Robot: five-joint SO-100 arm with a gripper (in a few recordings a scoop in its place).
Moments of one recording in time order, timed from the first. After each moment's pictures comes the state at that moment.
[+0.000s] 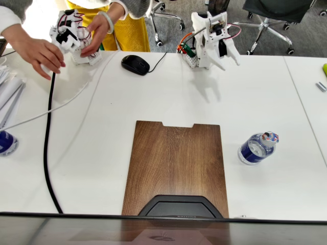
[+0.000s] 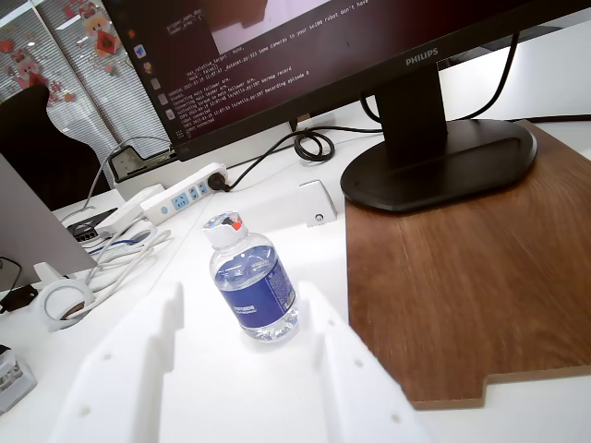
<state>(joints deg) -15.6 188.3 177.4 4.6 -70.3</state>
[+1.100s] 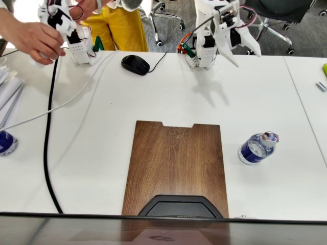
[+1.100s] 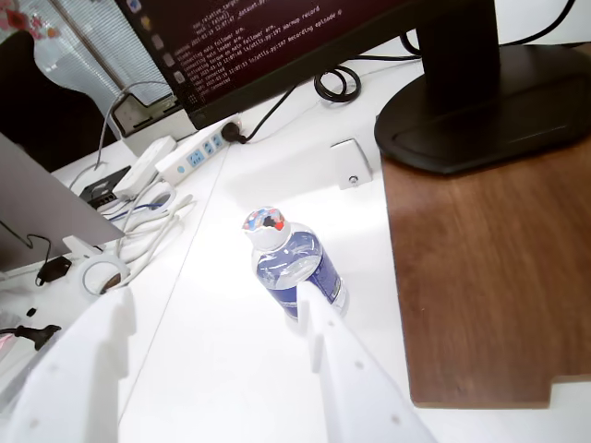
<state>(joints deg) -20.5 145.1 137.7 13.0 -66.3</state>
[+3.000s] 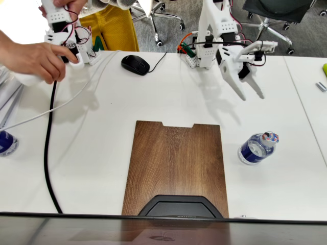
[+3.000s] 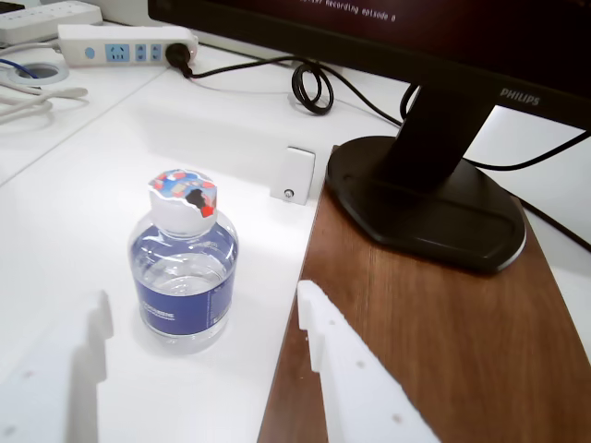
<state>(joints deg) -20.0 111.9 131.6 -12.0 -101.4</state>
